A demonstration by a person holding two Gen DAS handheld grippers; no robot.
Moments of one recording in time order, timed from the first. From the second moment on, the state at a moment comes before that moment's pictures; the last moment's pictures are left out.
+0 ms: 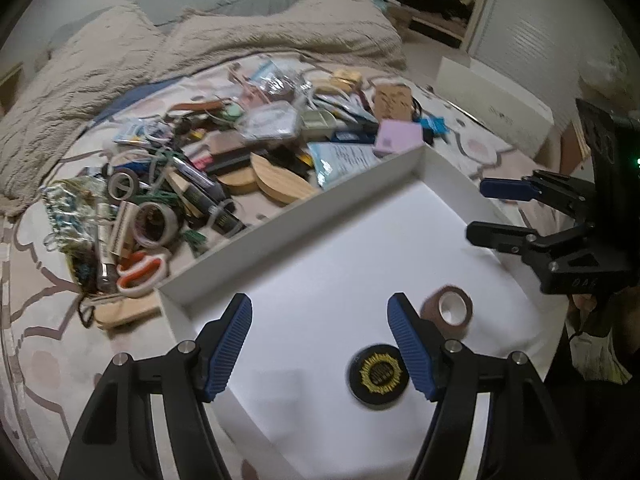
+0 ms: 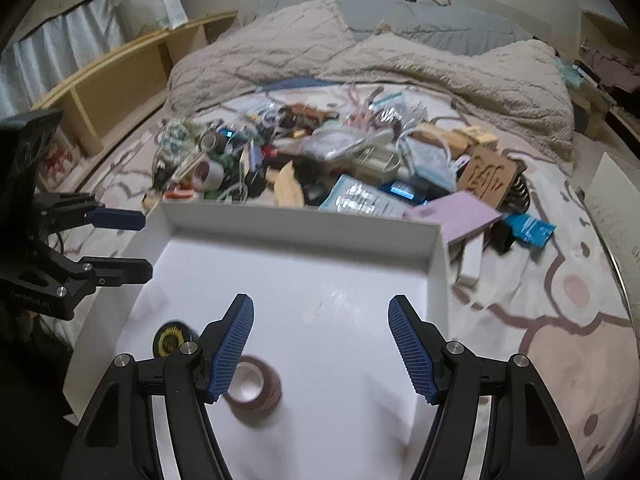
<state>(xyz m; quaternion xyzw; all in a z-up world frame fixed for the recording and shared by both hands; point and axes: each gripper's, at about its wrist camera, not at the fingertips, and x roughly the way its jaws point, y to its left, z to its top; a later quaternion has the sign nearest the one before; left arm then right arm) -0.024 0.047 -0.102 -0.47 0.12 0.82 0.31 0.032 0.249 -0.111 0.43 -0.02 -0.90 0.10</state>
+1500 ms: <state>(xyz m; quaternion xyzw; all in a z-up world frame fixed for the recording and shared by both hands) -0.117 -0.098 -0.121 -0.49 -0.07 0.86 0.09 -0.025 0.387 -0.153 0.40 -0.14 -0.90 -0.07</state>
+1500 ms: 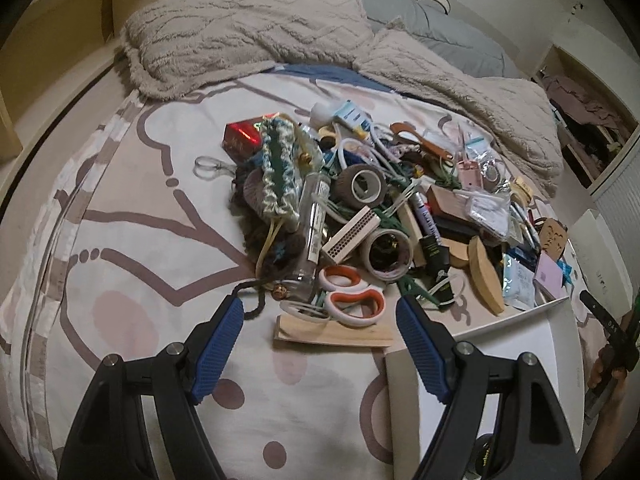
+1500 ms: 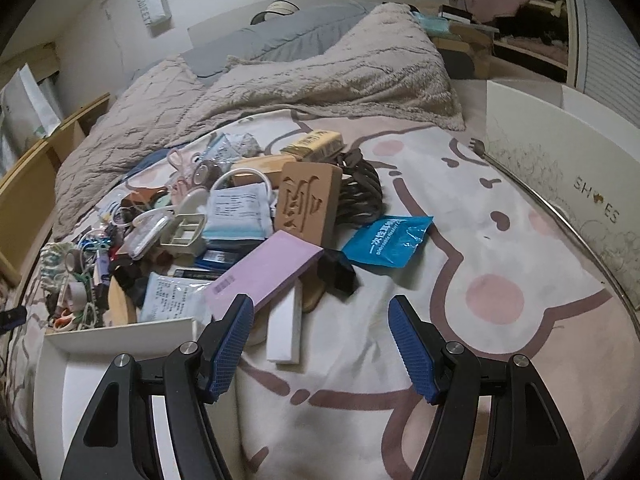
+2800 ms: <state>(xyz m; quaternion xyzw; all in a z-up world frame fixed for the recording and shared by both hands) -0.143 -0.140 -0.145 -0.53 -0.14 0.84 0.01 -0.063 0.411 -0.183 0.43 -0.16 -0.88 -0.08</state>
